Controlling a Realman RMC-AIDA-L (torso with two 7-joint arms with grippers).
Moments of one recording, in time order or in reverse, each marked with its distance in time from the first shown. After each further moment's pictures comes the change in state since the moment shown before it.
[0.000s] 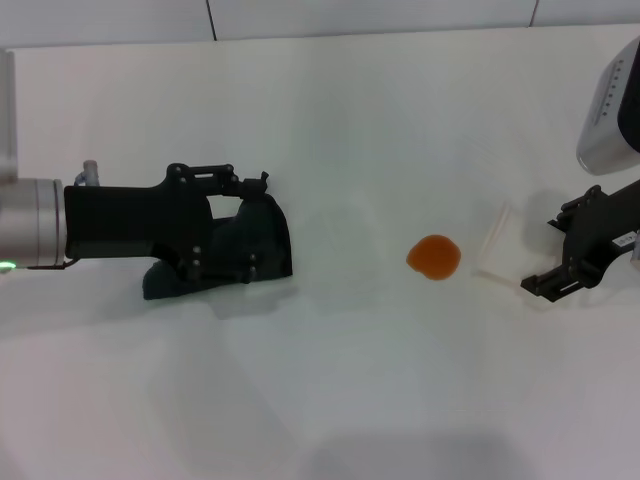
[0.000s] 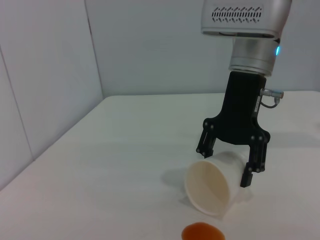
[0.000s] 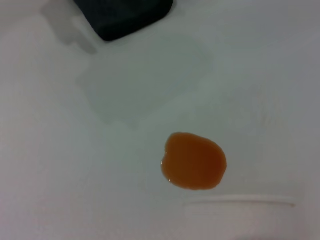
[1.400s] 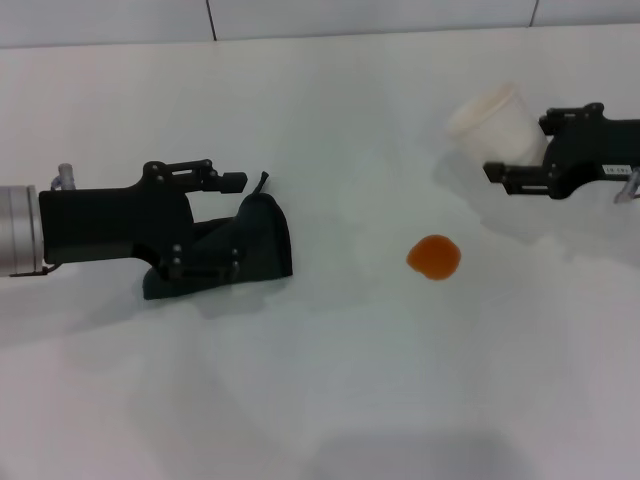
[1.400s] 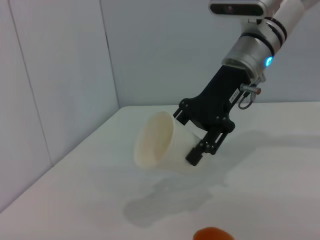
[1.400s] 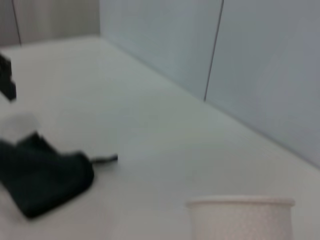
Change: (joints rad) left arm 0.034 0.004 -0.049 -0.006 -0.024 0.020 0.039; right arm -0.141 -0.001 0.128 0.142 0.542 0.369 -0.365
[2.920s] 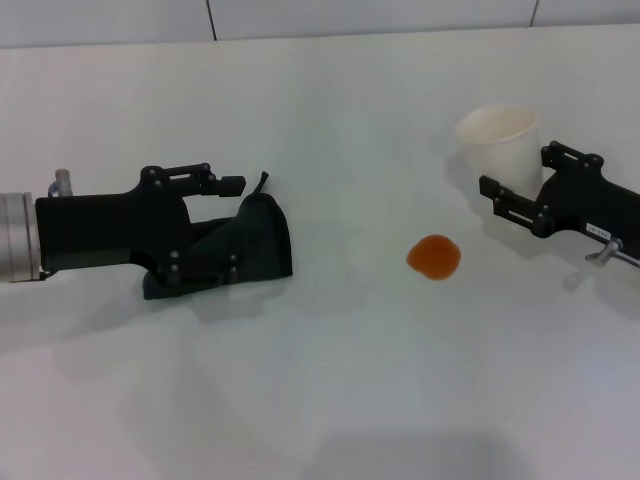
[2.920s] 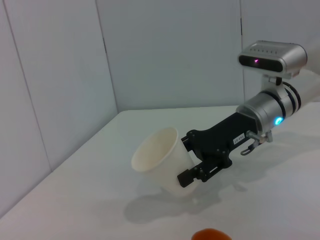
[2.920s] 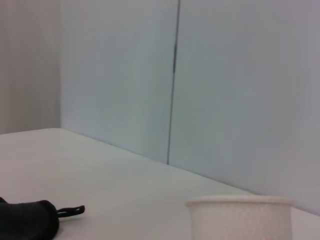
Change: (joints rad) left arm 0.011 -0.004 -0.015 -0.004 0.000 0.014 0.038; right arm 0.090 0.010 0.021 0.868 0.919 0.007 -1.058
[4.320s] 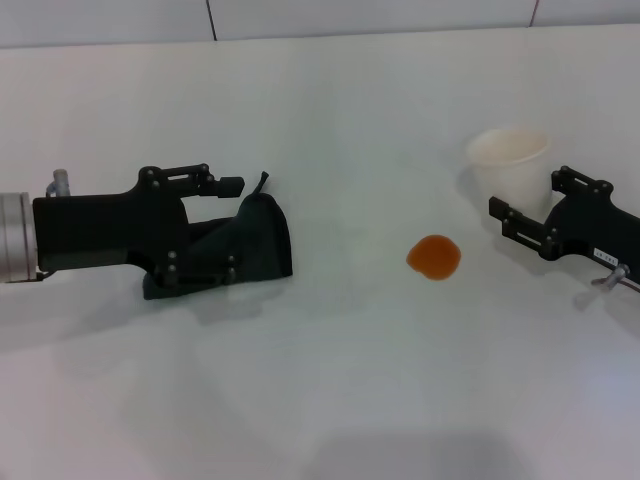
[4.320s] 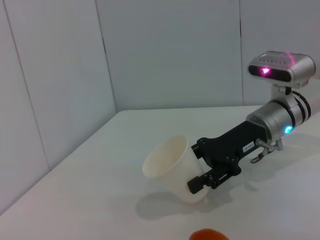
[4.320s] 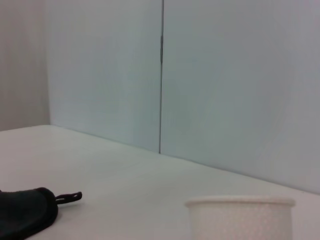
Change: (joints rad) left arm -0.001 0.005 0.000 0.000 0.000 0.008 -0.011; right arm -0.015 0.005 0.001 0.092 0.065 -0.031 -0.068
